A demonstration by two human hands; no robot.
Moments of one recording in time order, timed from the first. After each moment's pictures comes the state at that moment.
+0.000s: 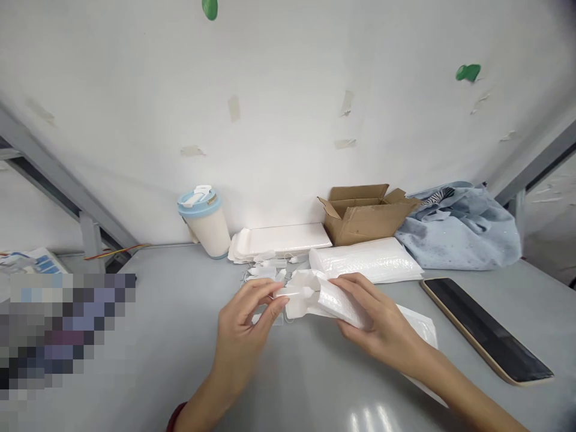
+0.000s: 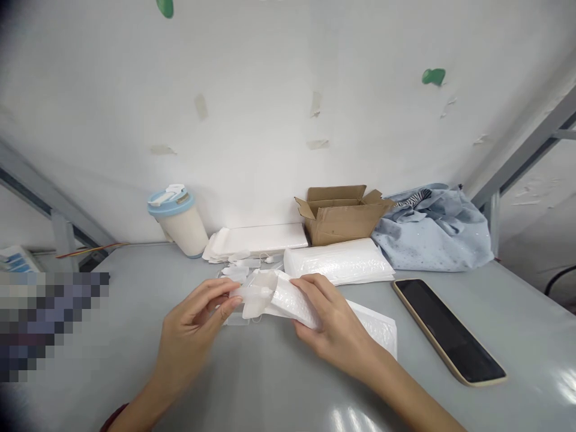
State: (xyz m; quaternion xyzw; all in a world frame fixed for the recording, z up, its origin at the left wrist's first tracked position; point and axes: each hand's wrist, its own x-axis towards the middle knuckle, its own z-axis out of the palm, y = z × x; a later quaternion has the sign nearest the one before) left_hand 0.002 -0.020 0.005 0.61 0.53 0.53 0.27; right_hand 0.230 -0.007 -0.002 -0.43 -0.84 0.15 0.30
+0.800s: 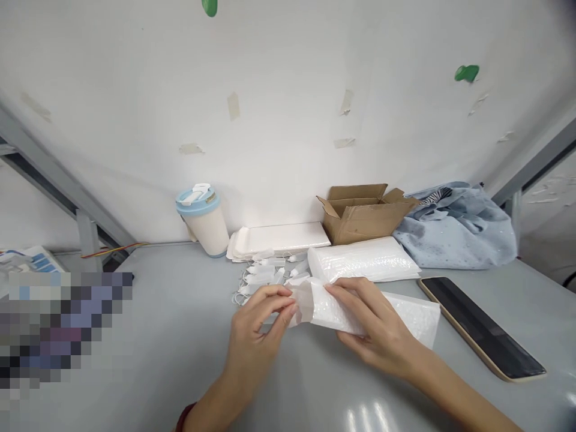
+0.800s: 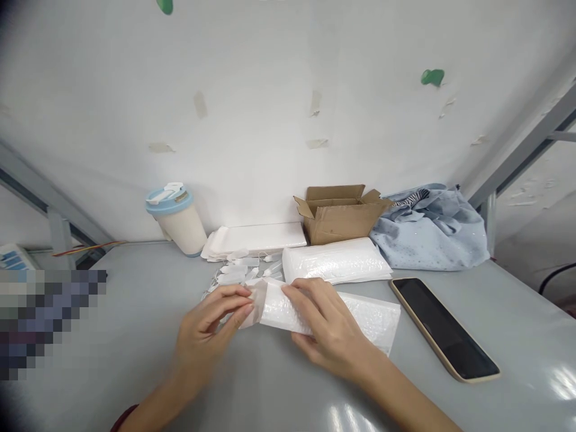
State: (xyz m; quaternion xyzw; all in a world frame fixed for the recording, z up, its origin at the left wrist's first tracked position) left_hand 0.012 -0.025 -0.007 0.69 0.49 0.48 0.24; right_hand 0.228 -0.010 -0.002 -0.33 -0.88 -0.02 0.33
